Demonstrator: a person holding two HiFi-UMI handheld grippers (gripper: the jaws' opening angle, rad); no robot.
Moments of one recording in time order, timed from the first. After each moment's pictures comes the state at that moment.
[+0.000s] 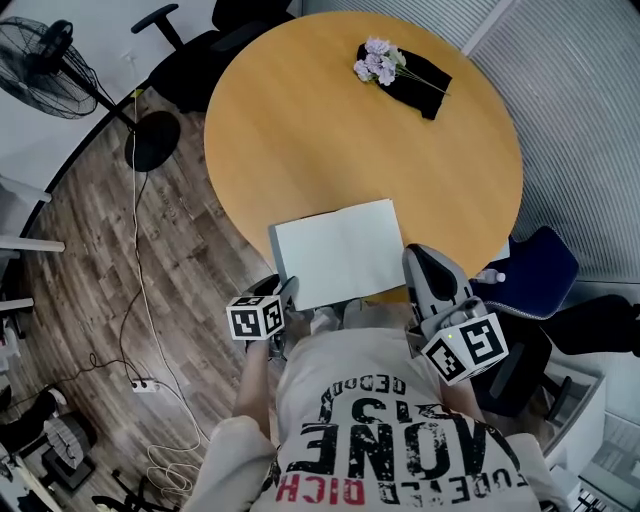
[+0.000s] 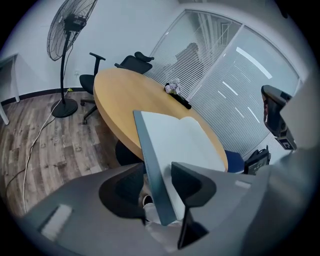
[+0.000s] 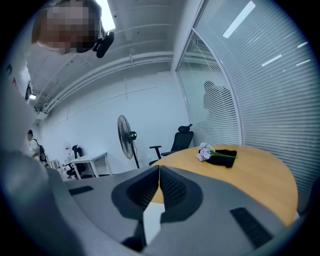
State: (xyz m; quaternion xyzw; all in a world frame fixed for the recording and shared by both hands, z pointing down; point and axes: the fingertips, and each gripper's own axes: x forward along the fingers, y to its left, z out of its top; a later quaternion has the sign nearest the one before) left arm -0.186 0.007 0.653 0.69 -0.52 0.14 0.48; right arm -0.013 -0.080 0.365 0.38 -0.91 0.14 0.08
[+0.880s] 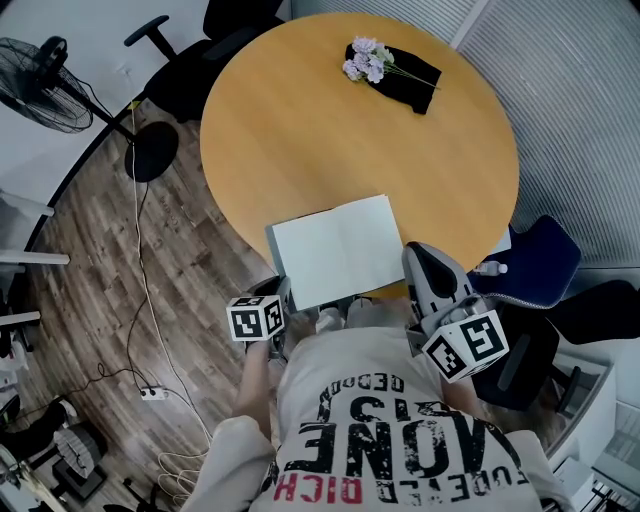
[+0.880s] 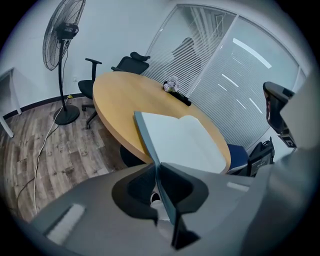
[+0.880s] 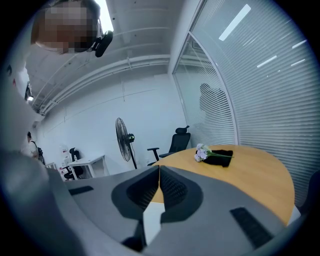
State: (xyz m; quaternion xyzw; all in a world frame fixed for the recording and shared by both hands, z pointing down) left arm -0.191 0.010 0.642 0.69 -0.53 0.18 0.46; right arm -0.001 -0.071 0.364 0.40 -0.90 0.15 0.07
